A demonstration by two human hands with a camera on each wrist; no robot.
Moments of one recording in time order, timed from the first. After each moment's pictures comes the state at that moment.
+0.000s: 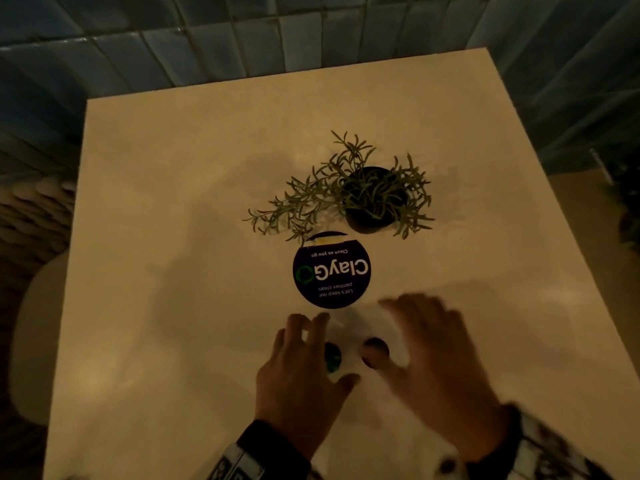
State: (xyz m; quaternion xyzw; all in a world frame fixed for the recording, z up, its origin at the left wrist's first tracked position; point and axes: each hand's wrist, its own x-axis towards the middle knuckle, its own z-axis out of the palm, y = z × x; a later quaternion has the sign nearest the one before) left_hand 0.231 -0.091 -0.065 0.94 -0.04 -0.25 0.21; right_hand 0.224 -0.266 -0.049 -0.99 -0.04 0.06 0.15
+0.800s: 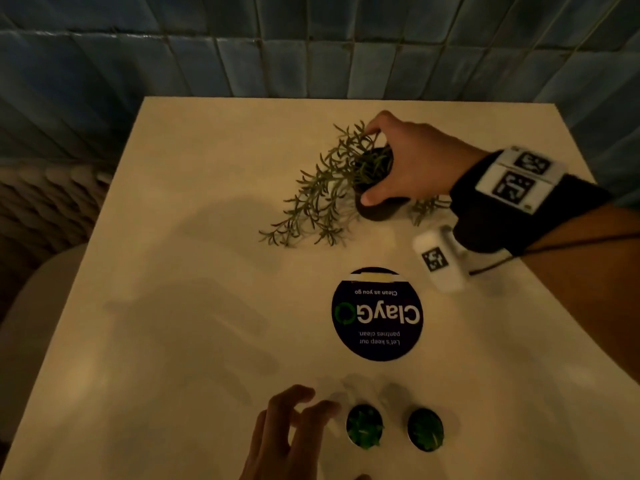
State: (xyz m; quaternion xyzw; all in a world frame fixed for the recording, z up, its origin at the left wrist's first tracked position) left_hand 0.206 -0.037 -0.099 0.94 -0.09 -0.11 0.31; right_hand 0.500 -0.224 -0.019 -0.97 -0.10 0.18 0.15
